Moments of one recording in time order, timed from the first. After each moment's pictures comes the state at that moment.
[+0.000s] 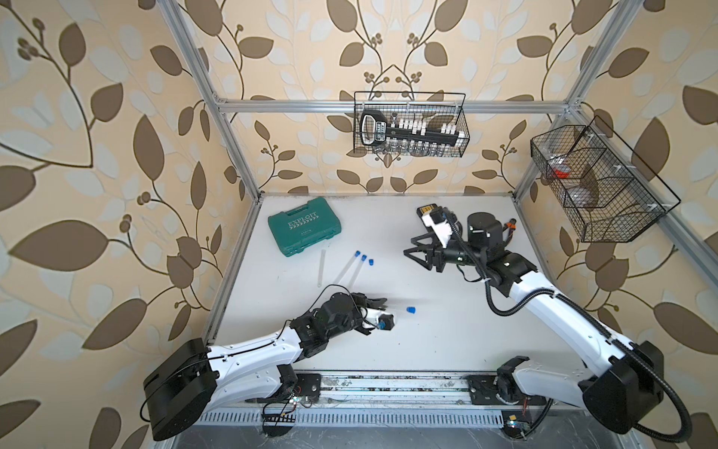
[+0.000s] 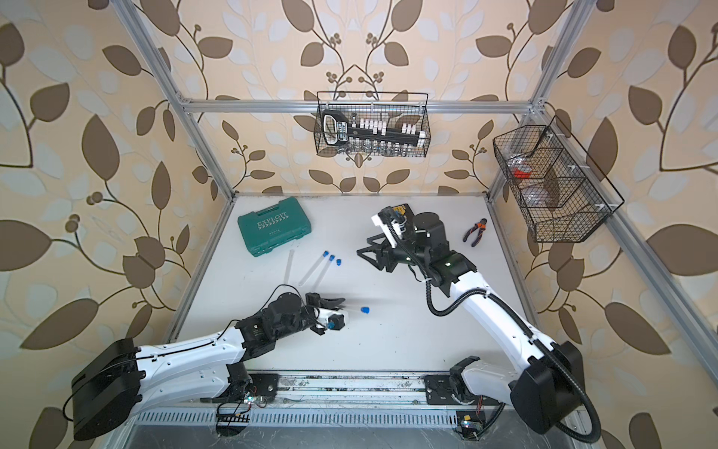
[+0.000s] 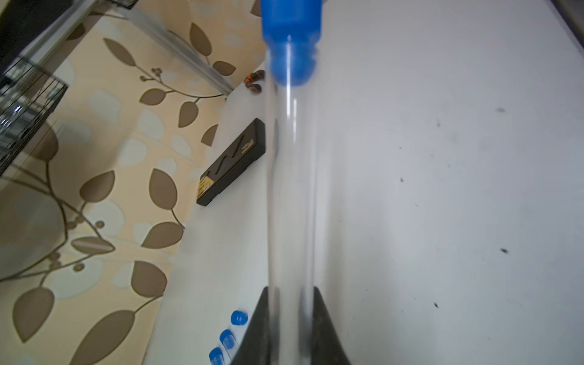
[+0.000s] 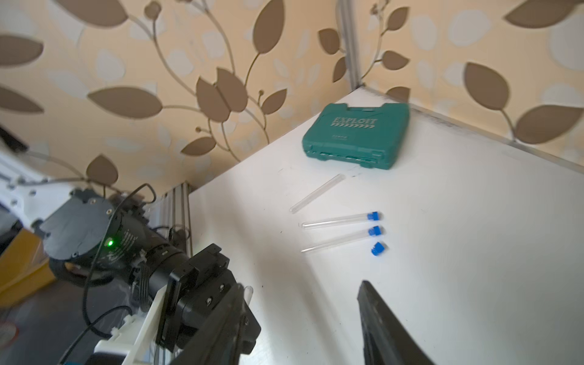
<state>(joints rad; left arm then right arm) -0.87 1.02 0.34 0.36 0.07 0.73 0.39 1.17 1.02 -0.22 -0.60 0.18</state>
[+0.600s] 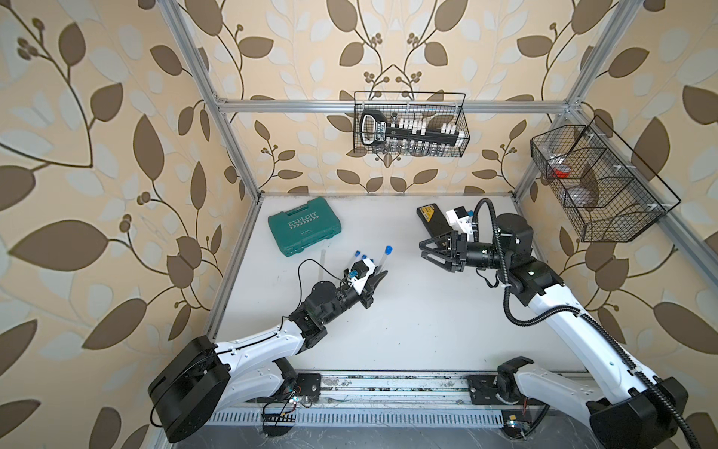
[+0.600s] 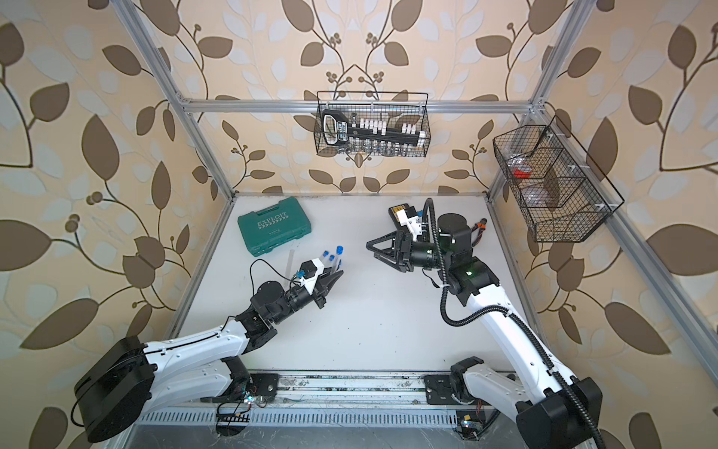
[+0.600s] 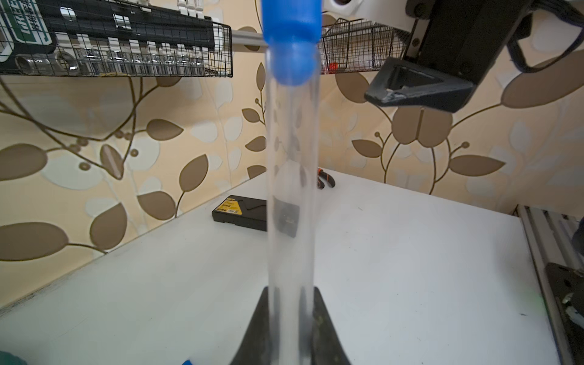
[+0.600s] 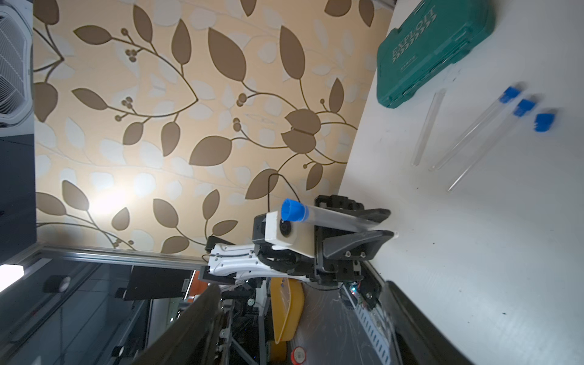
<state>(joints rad) -0.75 1.10 0.34 0.81 0.15 0.02 0.37 1.09 1.01 -0.17 -0.94 1.07</state>
